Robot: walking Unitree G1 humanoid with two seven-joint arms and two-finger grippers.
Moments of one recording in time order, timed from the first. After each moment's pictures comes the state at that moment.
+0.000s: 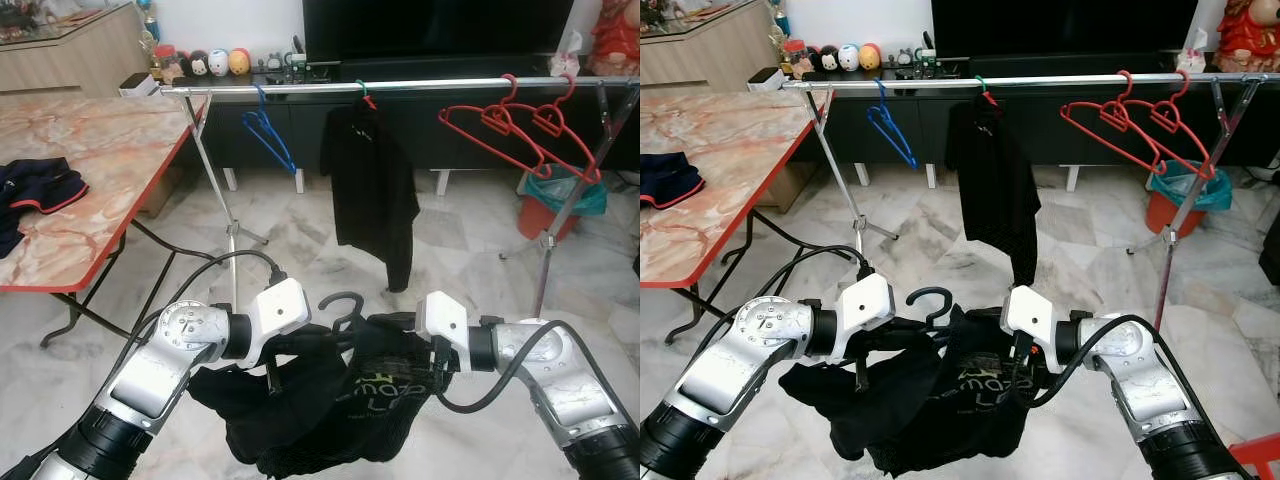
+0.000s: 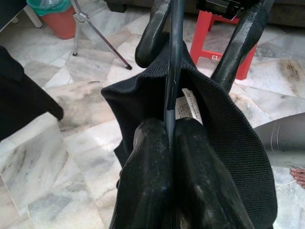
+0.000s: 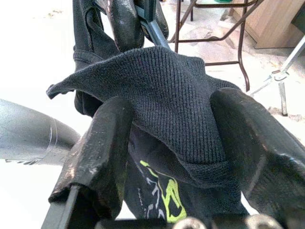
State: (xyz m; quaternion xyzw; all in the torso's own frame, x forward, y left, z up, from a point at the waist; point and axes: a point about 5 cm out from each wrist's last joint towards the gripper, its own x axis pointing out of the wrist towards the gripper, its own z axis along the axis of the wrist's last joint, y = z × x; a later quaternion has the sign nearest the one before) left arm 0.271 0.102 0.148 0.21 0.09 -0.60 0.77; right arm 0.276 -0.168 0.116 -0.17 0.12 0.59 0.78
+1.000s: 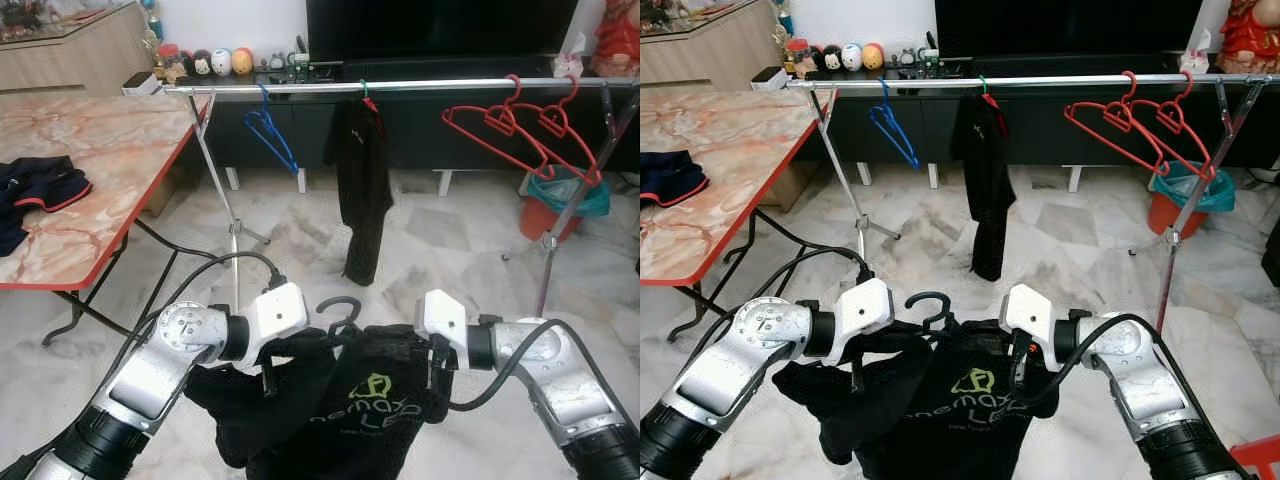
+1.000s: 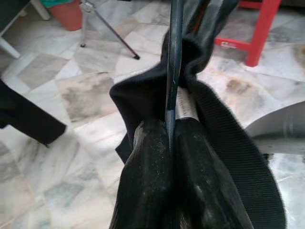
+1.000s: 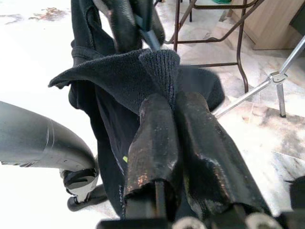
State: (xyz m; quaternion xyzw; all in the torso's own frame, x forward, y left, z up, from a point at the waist) left arm 0.273 0.107 0.144 0.24 0.09 -0.59 0.77; right arm 0.277 -0.167 0.116 -0.17 0.12 0.58 0.78
